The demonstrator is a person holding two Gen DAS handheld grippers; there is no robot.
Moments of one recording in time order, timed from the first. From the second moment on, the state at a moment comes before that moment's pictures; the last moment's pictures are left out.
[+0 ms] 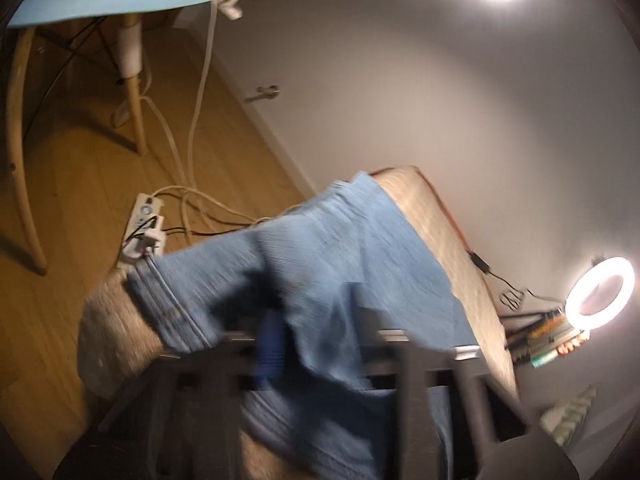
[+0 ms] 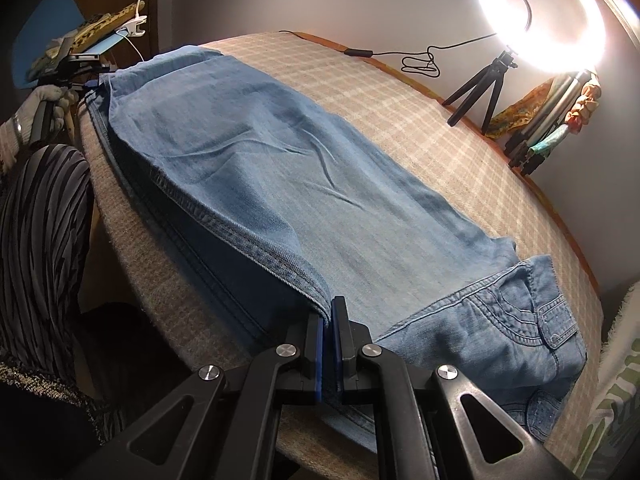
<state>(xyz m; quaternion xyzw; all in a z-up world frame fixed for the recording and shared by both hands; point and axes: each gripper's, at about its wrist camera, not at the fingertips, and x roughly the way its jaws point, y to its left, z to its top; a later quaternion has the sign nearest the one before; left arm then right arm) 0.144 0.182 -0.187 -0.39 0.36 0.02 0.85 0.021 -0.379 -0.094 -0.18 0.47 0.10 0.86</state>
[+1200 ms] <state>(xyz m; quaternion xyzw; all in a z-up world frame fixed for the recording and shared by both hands) 0.122 0.210 -0.187 -0.30 0.39 0.03 0.87 0.005 -0.383 -0.126 -0.14 0.49 0.10 0.85</state>
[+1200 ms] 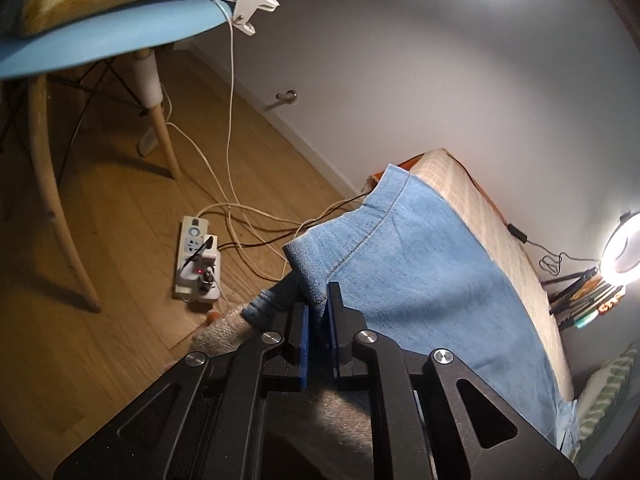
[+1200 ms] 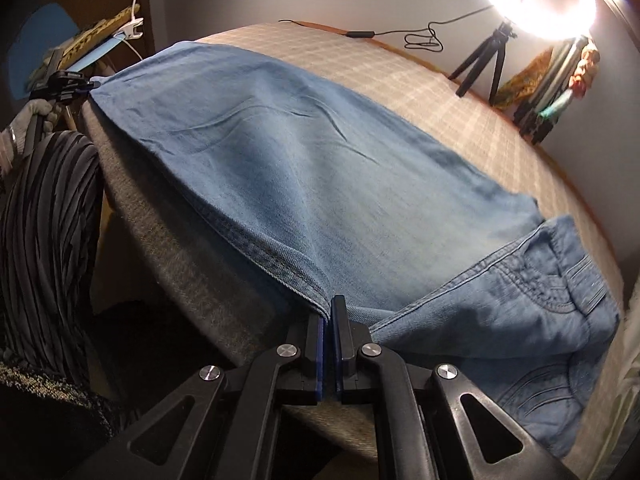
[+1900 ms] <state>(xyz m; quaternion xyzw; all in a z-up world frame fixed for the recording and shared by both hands) 0.155 0.015 -0.063 -0.15 0.38 -0.22 0.89 -0.034 -0.483 -0.083 0.12 0.40 -0.01 0.91</state>
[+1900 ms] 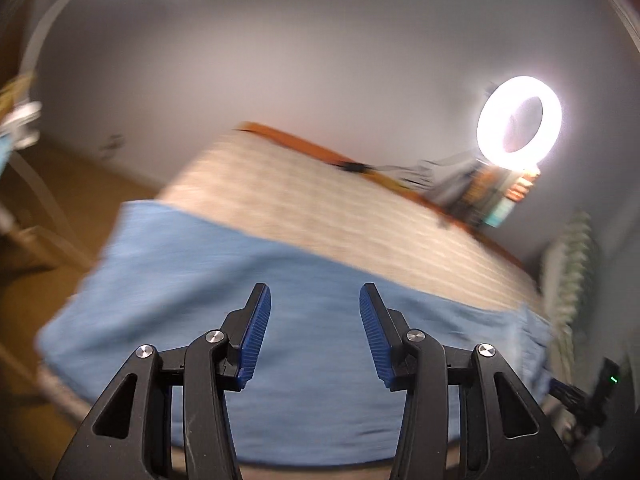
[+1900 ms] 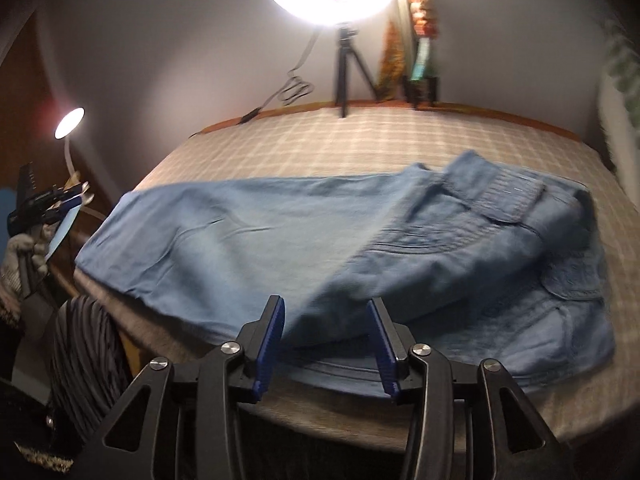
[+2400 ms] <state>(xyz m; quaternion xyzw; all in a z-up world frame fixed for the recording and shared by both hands) 0.148 -0.258 -0.064 -0.06 0.47 -0.48 0.74 -0.082 -0.613 -0.100 0.23 0.38 -0.19 0.88</state>
